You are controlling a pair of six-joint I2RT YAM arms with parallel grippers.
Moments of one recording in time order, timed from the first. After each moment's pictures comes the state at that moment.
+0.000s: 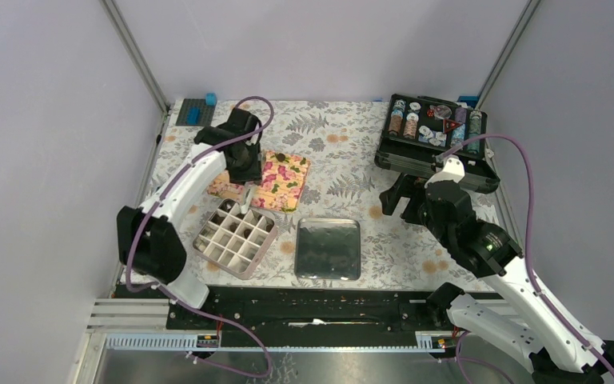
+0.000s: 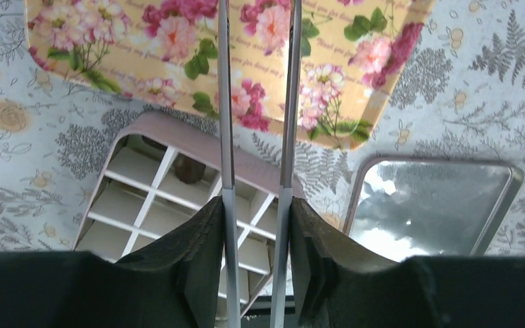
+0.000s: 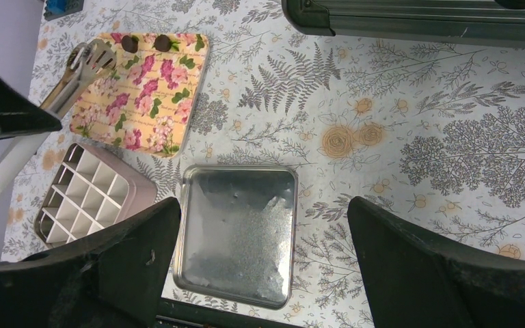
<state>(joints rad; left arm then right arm) -0.36 1.63 1.48 -1.00 -0.08 -0.41 0.66 0.73 0.94 -0.72 0.35 0.66</state>
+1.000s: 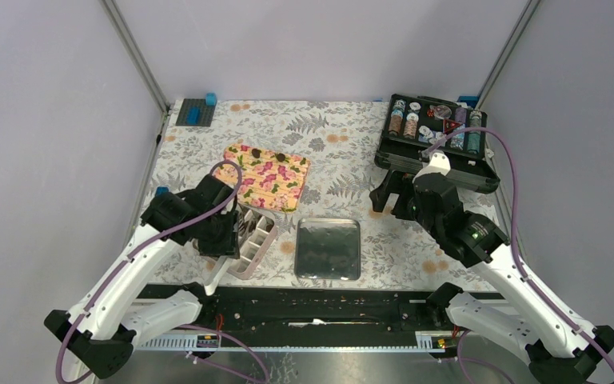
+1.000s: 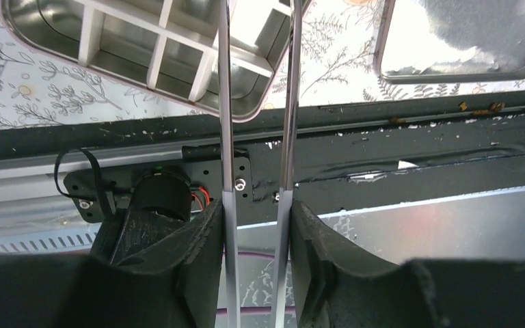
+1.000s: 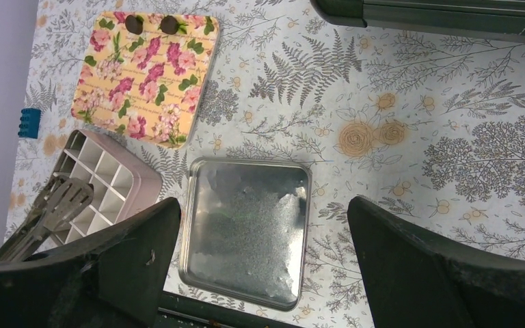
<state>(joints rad) -0.58 0.96 1.14 -1.43 -0.01 -0.56 0.66 0.82 0.94 -0.67 0.30 0.66</state>
